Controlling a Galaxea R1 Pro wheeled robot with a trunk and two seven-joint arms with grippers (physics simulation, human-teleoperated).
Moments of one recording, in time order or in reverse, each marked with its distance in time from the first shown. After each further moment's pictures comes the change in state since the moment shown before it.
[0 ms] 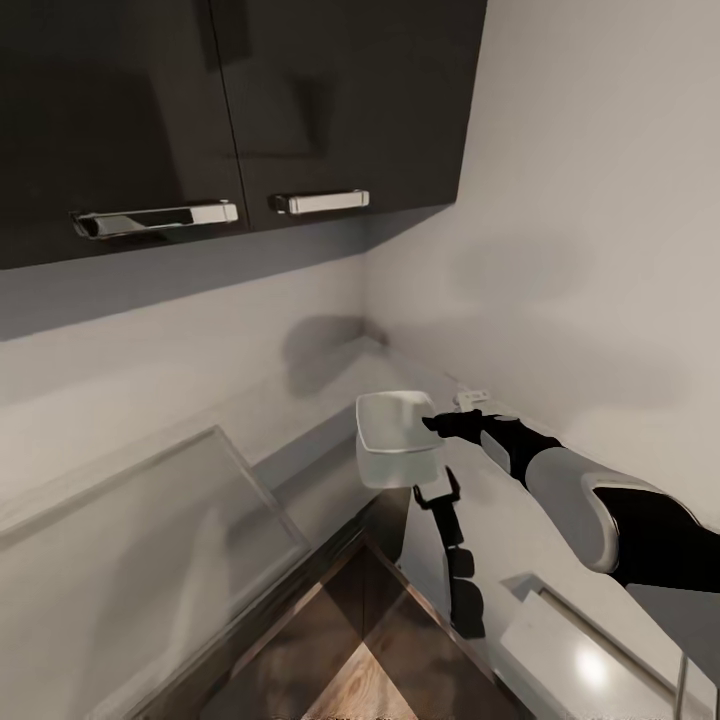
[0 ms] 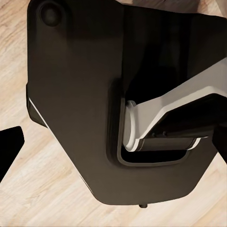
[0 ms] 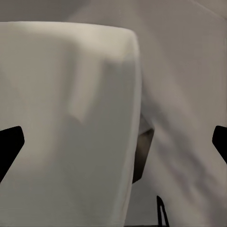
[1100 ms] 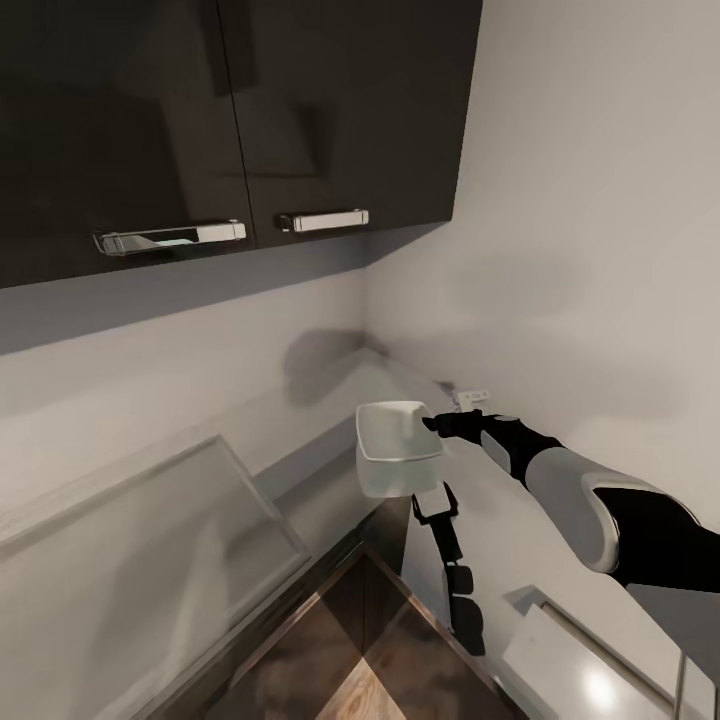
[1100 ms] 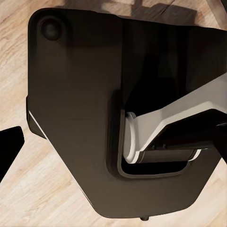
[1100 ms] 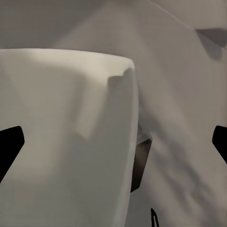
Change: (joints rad) left arm 0.000 0.000 0.000 0.000 0.000 -0.001 0.000; right arm 0.000 0.000 0.000 0.000 0.001 -0.001 0.000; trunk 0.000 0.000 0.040
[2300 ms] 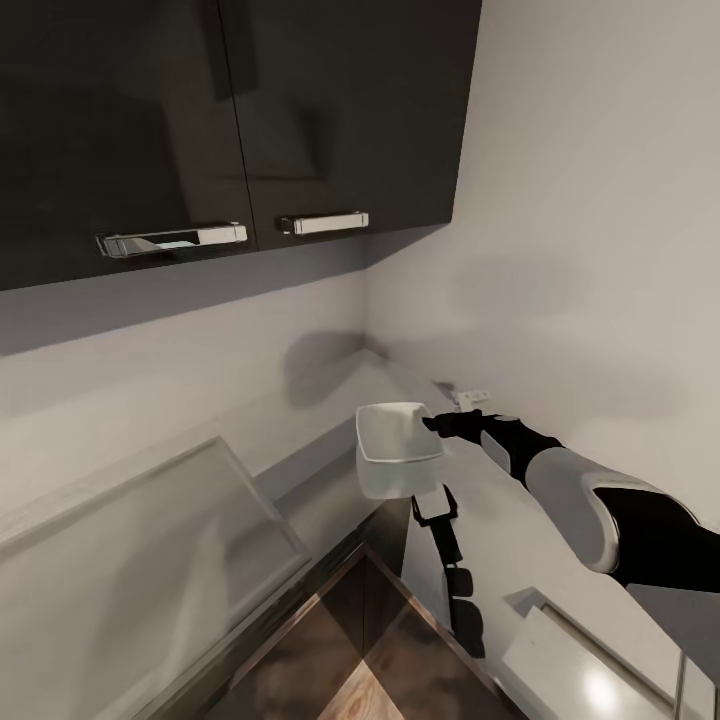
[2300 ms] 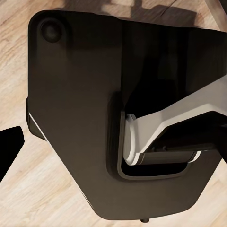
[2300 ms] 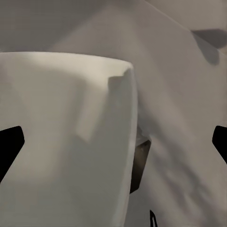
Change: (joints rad) left arm 0.000 0.000 0.000 0.000 0.000 0.000 0.000; right arm 0.000 0.000 0.000 0.000 0.002 0.000 -0.002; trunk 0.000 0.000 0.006
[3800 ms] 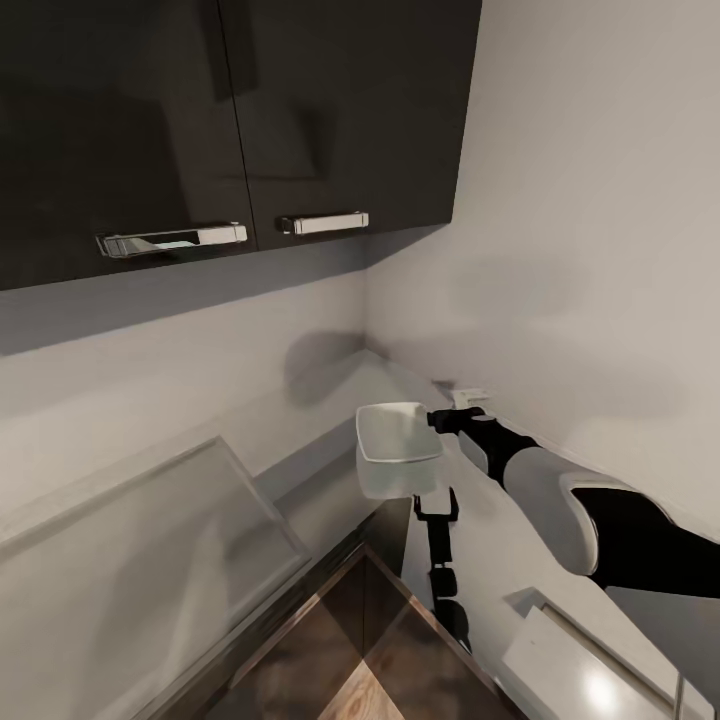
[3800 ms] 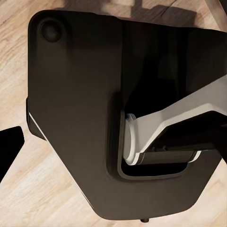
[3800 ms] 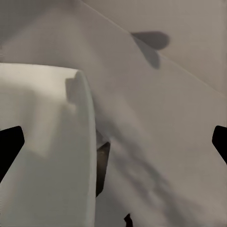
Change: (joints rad) left arm 0.000 0.000 0.000 0.000 0.000 0.000 0.000; right arm -0.001 0.074 0.000 0.001 -0.001 -0.005 -0.337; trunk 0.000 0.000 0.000
